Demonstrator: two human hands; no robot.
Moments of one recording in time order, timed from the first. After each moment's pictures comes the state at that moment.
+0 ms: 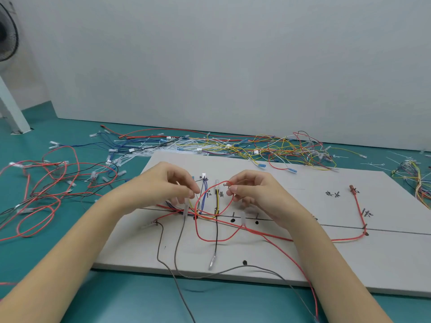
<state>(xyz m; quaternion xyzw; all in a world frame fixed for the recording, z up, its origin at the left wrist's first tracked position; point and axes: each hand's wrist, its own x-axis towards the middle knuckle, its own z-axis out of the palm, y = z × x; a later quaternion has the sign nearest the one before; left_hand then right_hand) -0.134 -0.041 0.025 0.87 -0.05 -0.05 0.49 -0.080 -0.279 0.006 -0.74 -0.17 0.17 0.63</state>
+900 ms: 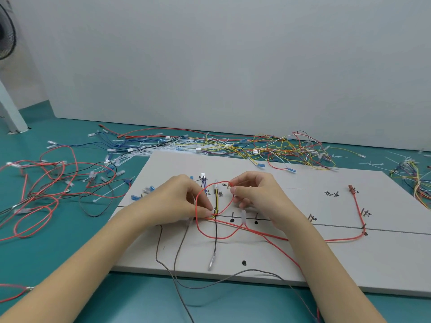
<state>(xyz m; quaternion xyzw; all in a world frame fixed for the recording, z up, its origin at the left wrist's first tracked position) -0.129 -0.067 0.000 0.91 -0.12 -0.04 0.40 -0.083 -0.273 0.005 -0.78 -0.11 0.12 0.60</state>
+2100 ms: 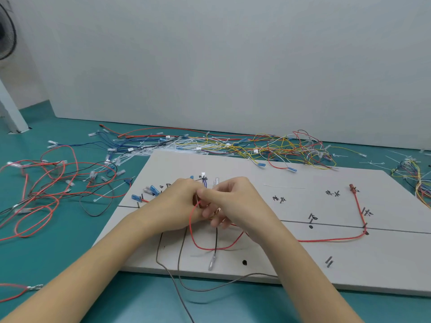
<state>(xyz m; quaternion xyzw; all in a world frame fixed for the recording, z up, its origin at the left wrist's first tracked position) -0.121 -0.071 -0.020 0.95 -0.11 0.03 0.28 -0.133 -0.234 0.030 -0.80 -0.13 0.20 0.55</state>
